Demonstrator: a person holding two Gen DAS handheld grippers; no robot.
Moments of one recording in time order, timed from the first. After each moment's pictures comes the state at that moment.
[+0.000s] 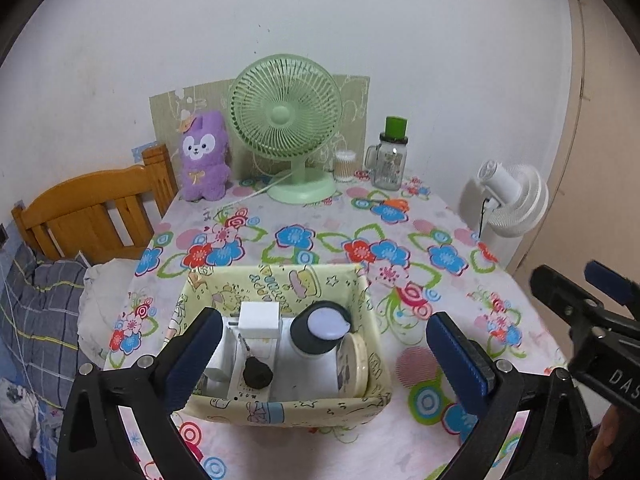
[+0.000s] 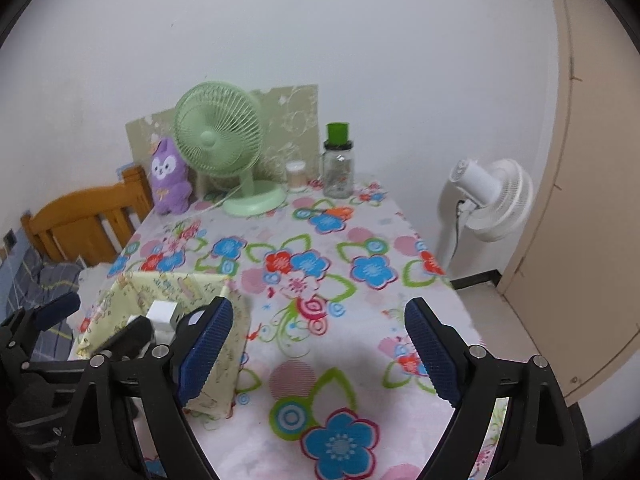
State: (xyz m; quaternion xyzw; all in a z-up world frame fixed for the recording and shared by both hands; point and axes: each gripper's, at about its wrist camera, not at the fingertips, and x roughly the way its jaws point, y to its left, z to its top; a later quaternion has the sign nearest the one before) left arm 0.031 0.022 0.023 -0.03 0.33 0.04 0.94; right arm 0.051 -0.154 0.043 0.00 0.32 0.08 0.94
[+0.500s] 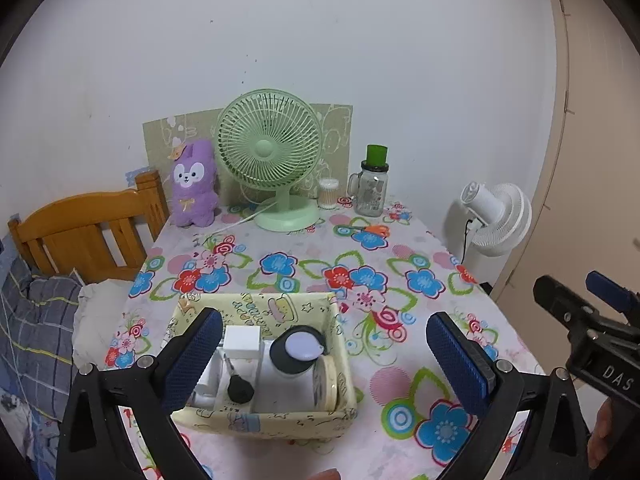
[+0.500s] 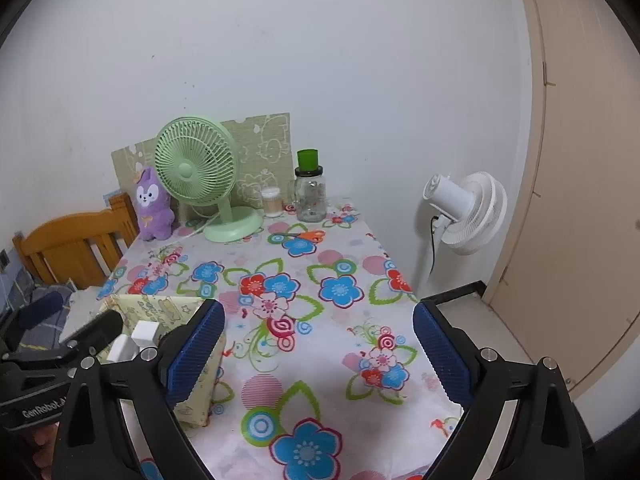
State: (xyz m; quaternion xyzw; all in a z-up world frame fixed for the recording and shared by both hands) left arm 0.024 0.000 0.046 -0.03 0.30 0.02 0.95; right arm 0.040 -0.191 0.058 0.01 0.28 0.06 0.96
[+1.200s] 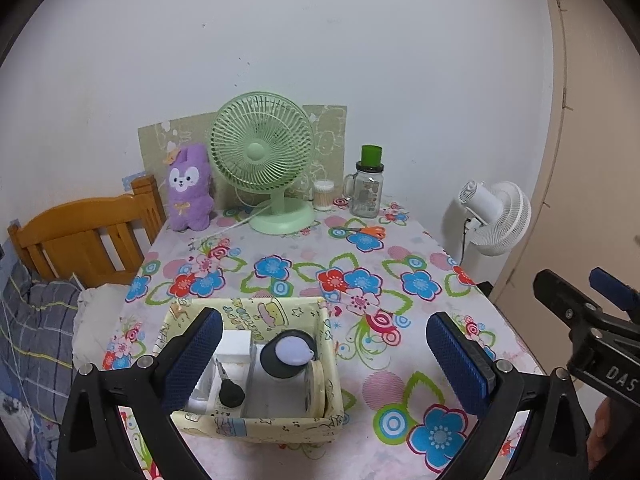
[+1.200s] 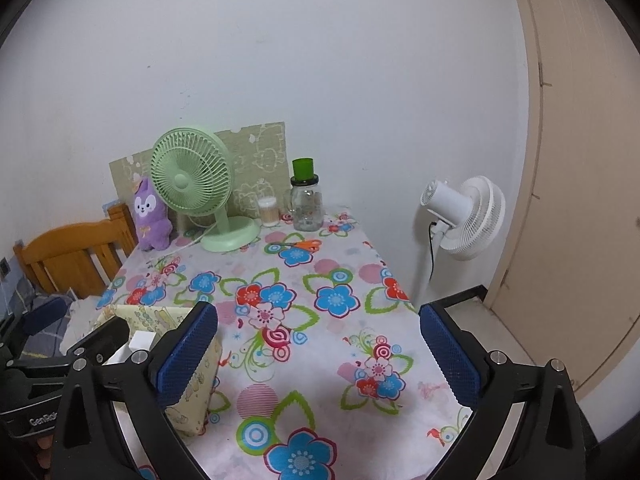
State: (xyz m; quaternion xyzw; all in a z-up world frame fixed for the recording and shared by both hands) left arm 0.028 -0.012 0.046 -0.02 0.30 0.02 0.95; right arm 0.043 -0.201 0.060 0.02 0.27 0.06 0.96
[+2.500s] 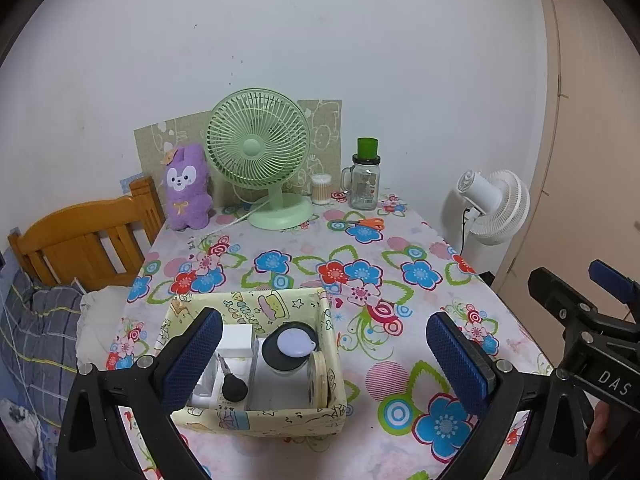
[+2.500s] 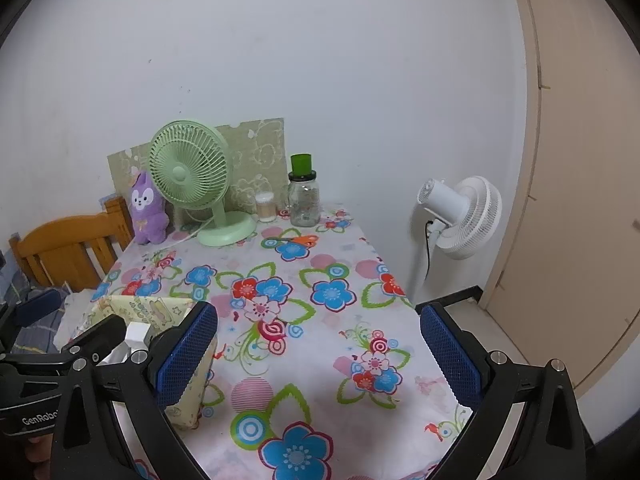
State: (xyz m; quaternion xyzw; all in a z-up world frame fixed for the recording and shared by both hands) left arm 0.024 -0.018 0.041 0.00 0.30 0.02 0.95; right arm 0.039 -0.198 0.052 0.01 0.27 0.06 0.96
